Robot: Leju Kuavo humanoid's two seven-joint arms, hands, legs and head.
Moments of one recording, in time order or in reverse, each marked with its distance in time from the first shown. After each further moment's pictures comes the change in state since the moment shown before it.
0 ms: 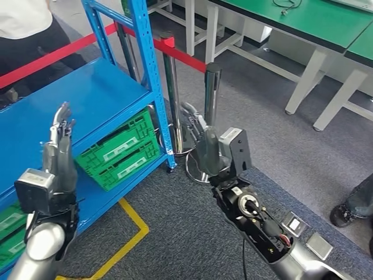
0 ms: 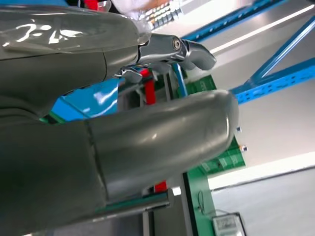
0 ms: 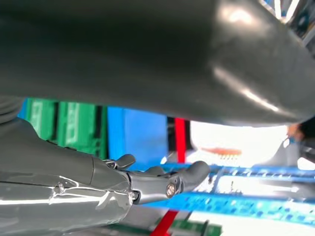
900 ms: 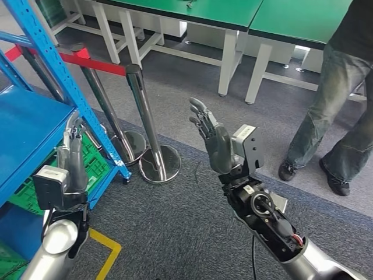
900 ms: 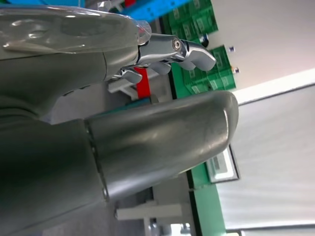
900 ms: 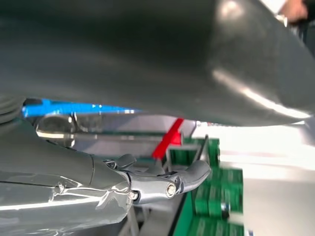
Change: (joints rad) left arm -0.017 -0.070 -0.027 0.158 0.058 0.036 -0.062; right arm 0.036 -0.081 -0.036 -0.108 -0.008 -0.010 0.041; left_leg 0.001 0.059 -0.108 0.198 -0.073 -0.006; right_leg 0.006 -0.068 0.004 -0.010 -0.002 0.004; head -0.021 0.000
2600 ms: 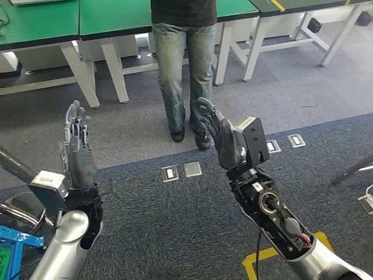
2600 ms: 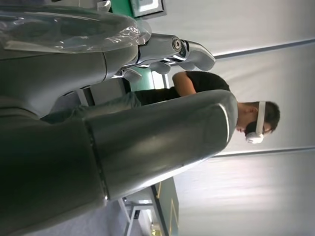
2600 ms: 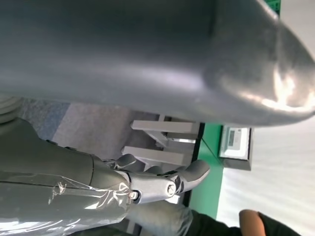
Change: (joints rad) left arm -0.047 -0.128 0.021 0.111 0.091 -0.043 -0.249; right arm 0.019 -0.061 -0.047 -0.063 0.034 -0.050 0.153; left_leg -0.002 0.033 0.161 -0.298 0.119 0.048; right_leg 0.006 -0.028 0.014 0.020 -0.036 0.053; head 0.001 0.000
